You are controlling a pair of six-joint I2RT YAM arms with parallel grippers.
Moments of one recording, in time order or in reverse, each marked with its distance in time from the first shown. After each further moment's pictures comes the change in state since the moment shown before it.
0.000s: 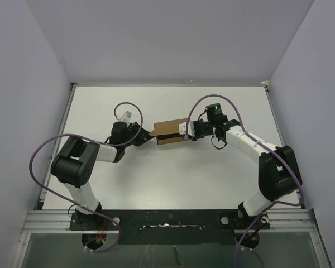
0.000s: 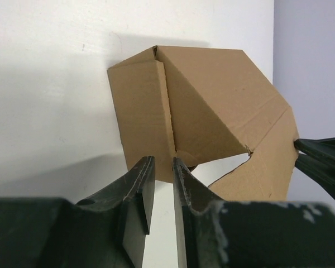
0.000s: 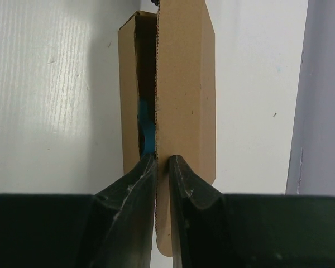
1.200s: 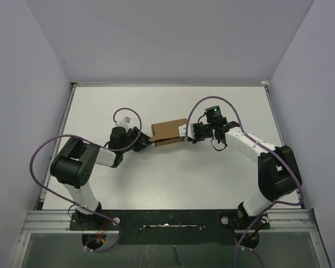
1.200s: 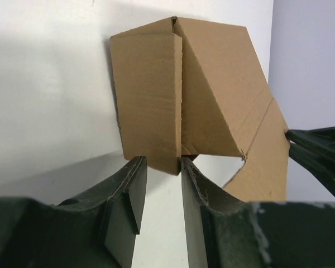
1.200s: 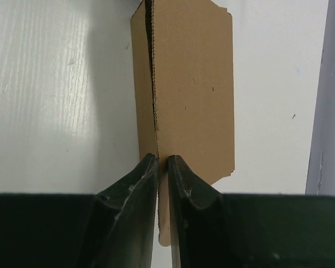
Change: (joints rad) left arm -0.003 0.032 -0.055 0.083 0.037 -0.065; right arm 0.000 0.000 -0.028 -0.002 -0.013 0.013
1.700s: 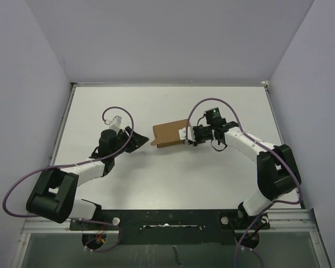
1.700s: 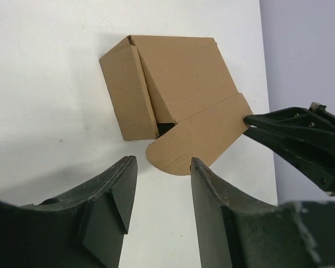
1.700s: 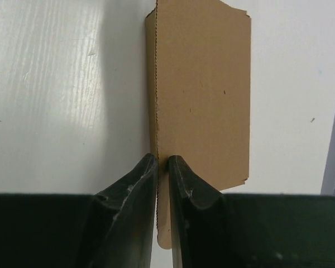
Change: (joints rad) left arm 0.015 -0.411 -0.151 -0.189 -0.082 0.119; right arm 0.003 0.005 -0.005 -0.051 -0.001 -0.051
